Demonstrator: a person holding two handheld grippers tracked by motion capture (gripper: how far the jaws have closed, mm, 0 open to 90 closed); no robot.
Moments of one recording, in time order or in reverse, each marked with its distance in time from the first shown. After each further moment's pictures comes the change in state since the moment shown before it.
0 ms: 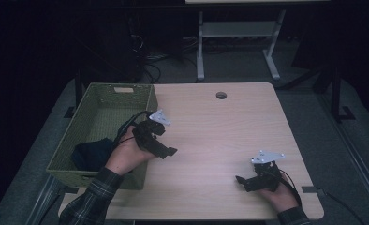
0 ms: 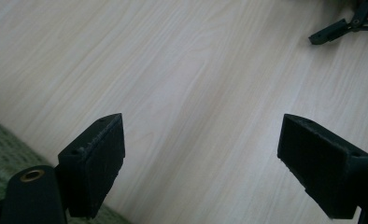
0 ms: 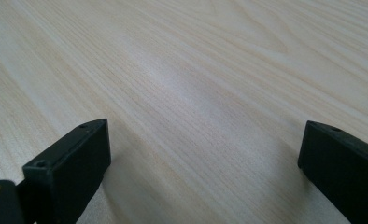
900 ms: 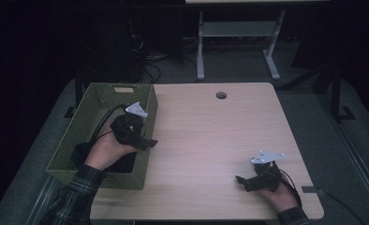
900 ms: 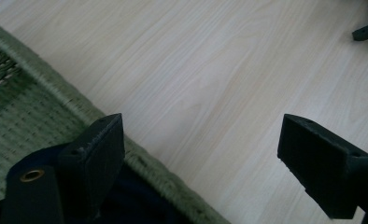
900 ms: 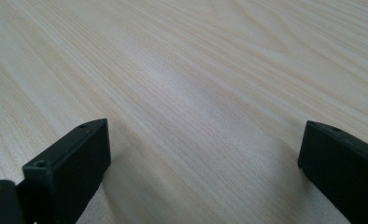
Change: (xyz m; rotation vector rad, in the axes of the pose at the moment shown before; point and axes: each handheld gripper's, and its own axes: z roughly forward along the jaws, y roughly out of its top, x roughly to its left) left arm 0.033 -0.027 -0.036 -0.002 0.089 -0.082; right arm 0.000 0.000 0.000 0.000 0.000 0.000
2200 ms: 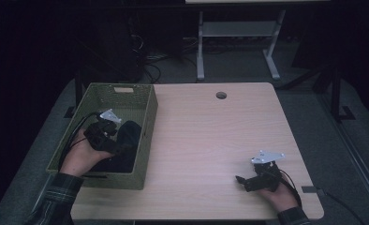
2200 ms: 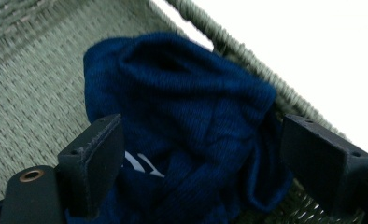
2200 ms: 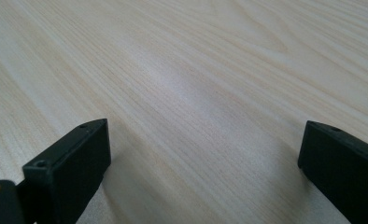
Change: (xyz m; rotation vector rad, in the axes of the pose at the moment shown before) left arm 0.034 -0.060 -0.018 0.099 0.095 -0.099; right arm 0.000 0.000 0.000 0.001 0.000 0.002
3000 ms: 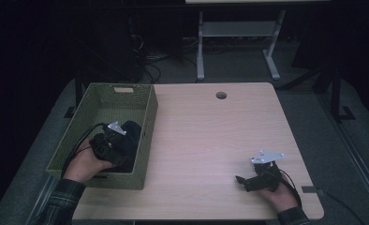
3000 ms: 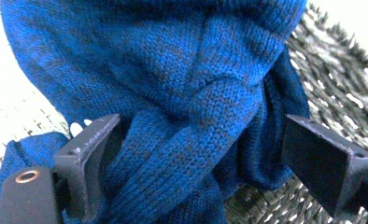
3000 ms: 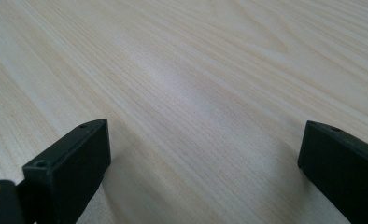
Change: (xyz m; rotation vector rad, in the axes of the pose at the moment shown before) left arm -0.005 -0.018 0.031 0.137 -0.062 0.019; right arm 0.000 0.000 0.000 0.000 0.000 -0.002
